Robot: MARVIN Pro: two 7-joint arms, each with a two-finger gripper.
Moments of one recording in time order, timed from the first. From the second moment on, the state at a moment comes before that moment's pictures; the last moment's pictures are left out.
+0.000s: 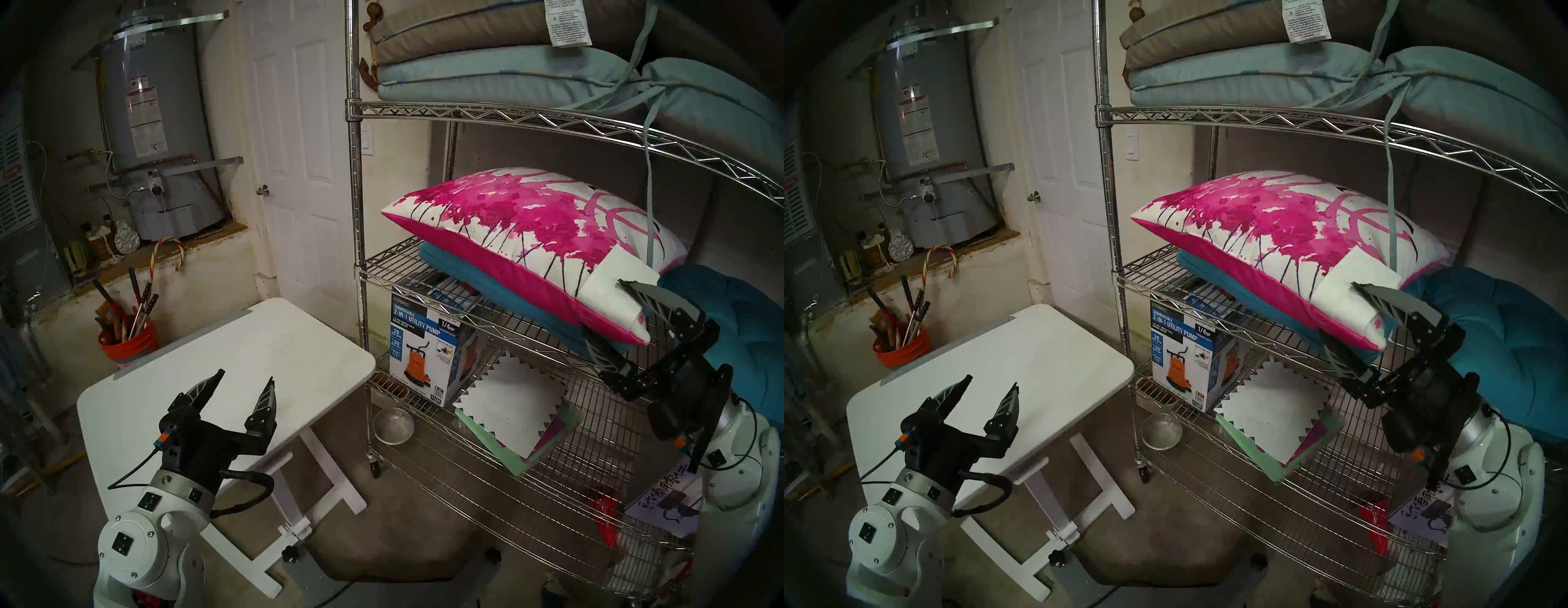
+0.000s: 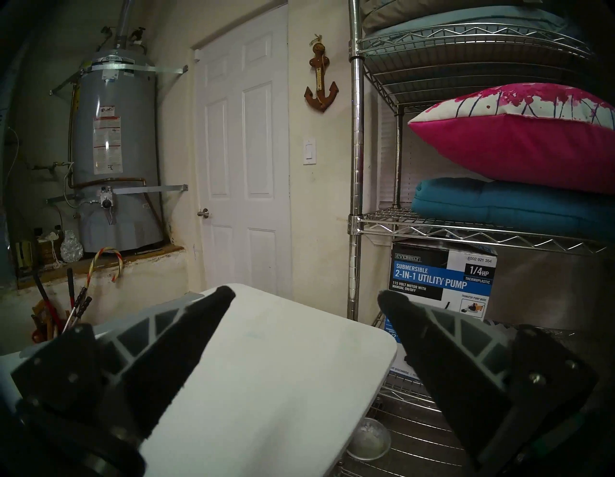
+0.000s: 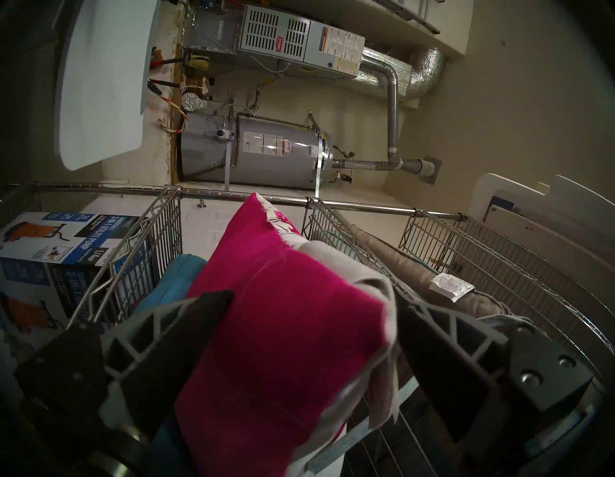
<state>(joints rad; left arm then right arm) 2.32 -1.56 -1.83 -2.34 -0.13 -0.01 -0.25 -2.06 -1.28 2.23 -2.28 -0.73 -0.90 0.16</state>
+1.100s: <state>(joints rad) 2.07 -1.45 -1.70 -2.34 0.53 0.02 -0.12 -2.06 -1.28 2.23 -2.29 -0.73 -0.90 0.16</state>
